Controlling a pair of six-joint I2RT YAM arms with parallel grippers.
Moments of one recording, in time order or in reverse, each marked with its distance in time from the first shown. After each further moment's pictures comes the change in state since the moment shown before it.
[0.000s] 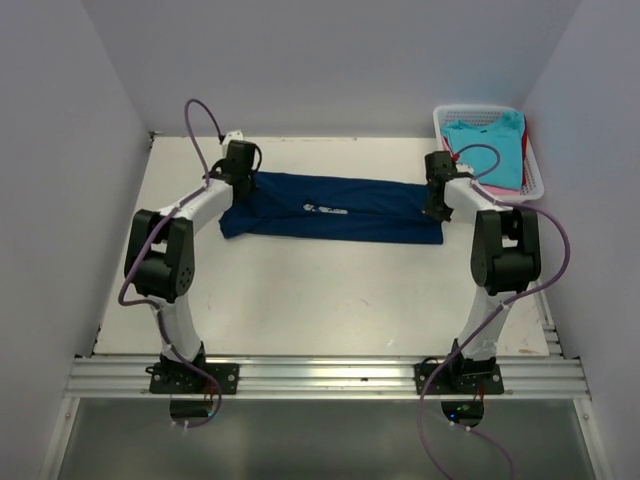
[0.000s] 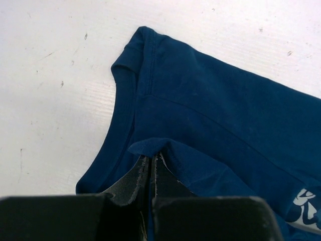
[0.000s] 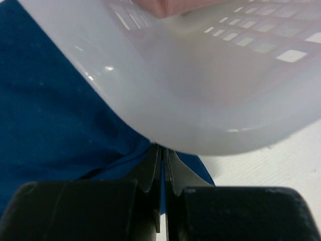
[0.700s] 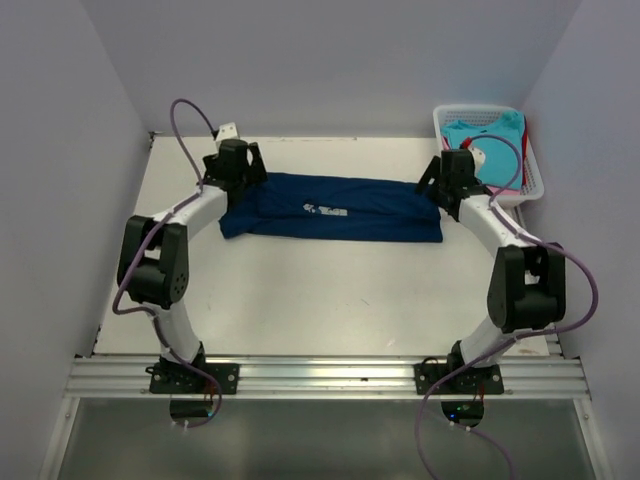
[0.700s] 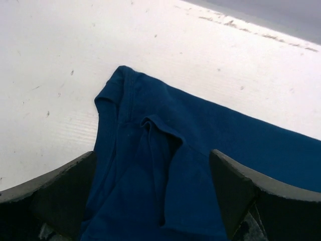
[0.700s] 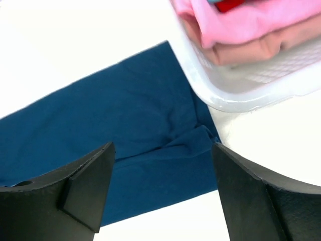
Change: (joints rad) left arm 0.019 -0.035 -0.083 0.221 0.058 -0.005; right arm -0.002 -0.263 -0.190 0.293 -0.134 -0.055
